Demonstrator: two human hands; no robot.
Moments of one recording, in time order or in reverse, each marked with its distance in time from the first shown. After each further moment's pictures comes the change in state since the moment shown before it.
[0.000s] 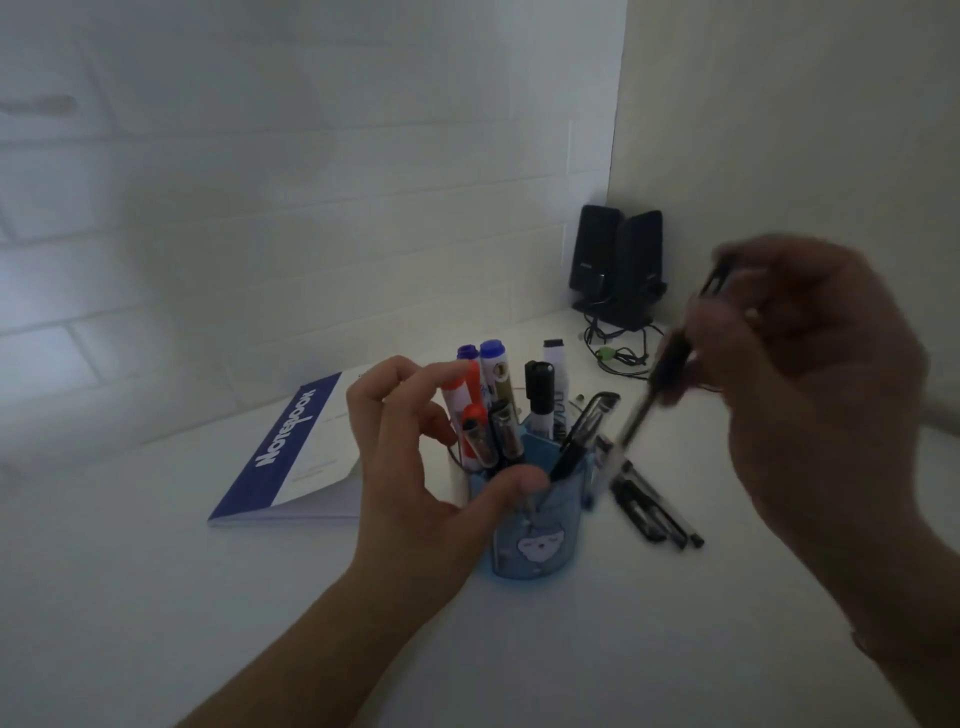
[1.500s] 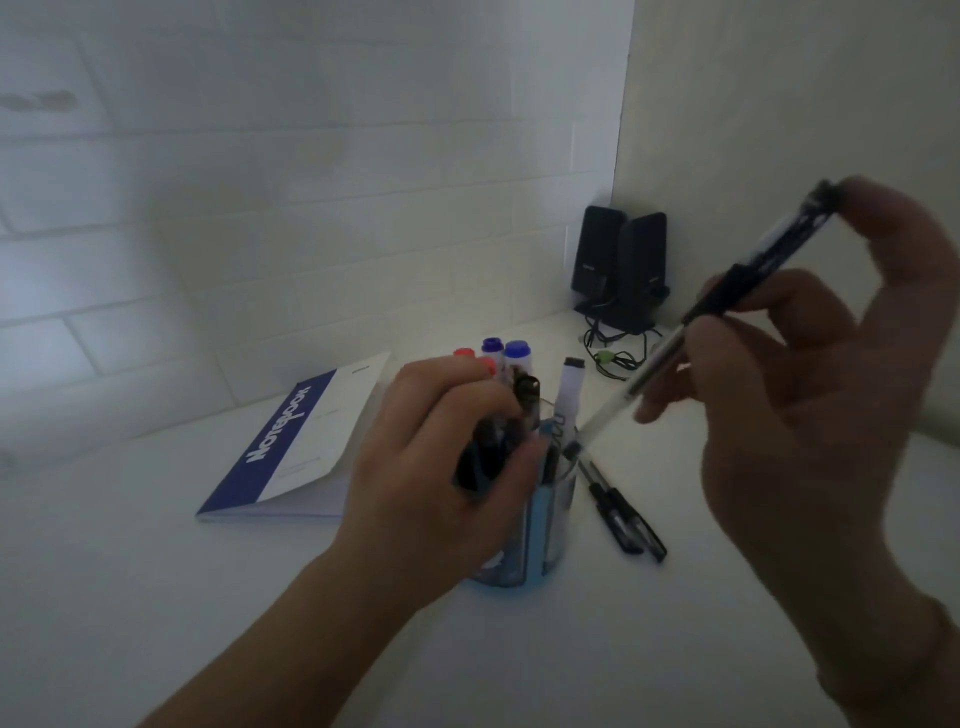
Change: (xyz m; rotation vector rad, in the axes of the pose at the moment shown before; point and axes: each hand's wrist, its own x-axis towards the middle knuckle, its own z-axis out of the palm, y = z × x) left_hand 0.018 0.018 0.005 0.279 -0.069 0.363; right_hand 0.003 -0.015 0.010 0.023 0.078 0.020
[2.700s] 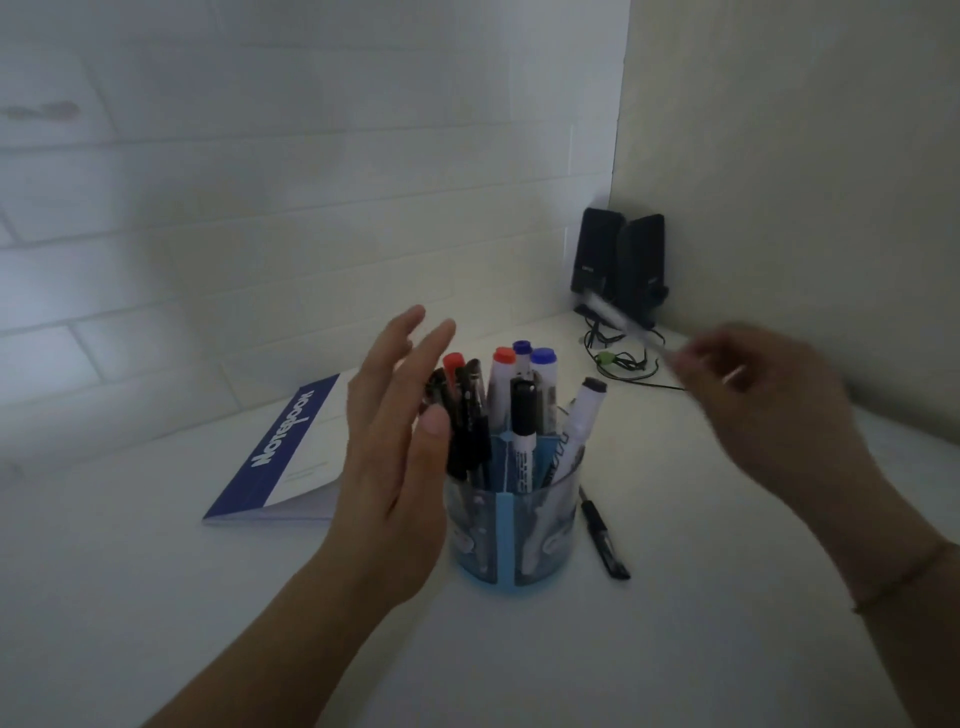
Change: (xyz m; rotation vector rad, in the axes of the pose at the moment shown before) left_hand -0.012 -0.011 -0.002 -0.212 -0.016 -0.386; right_hand 0.011 0.070 -0.049 -0.780 -0.122 0.345
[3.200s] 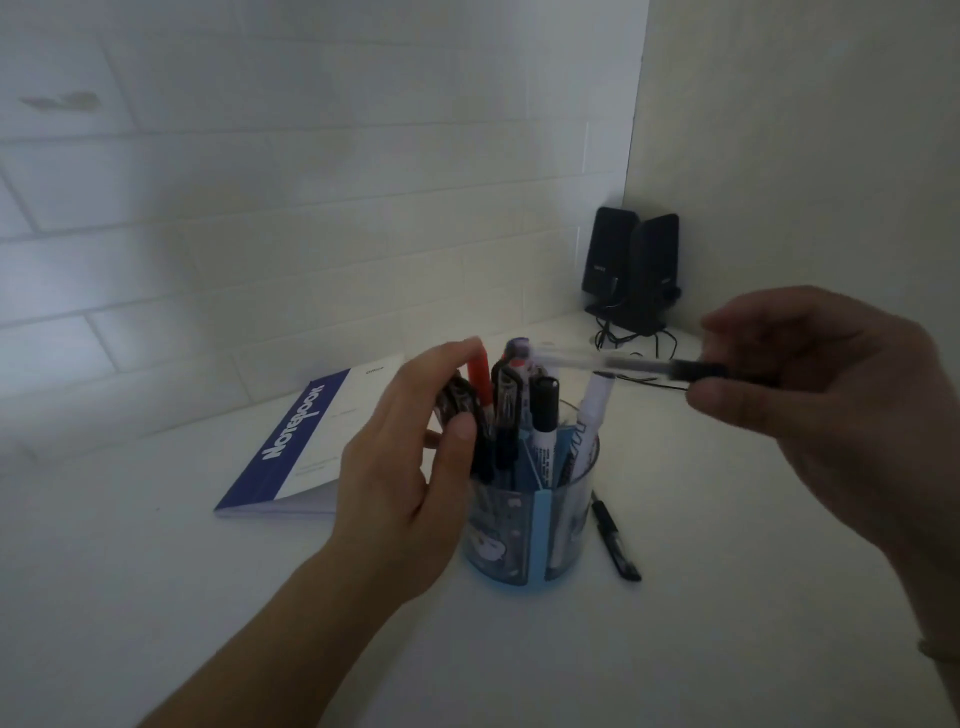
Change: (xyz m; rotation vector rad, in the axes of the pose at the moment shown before) left_hand 0.000 -0.001 -0.009 0.045 -0.049 0.078; right_hand -0.010 -0.031 -0.026 0.808 -0.280 -0.169
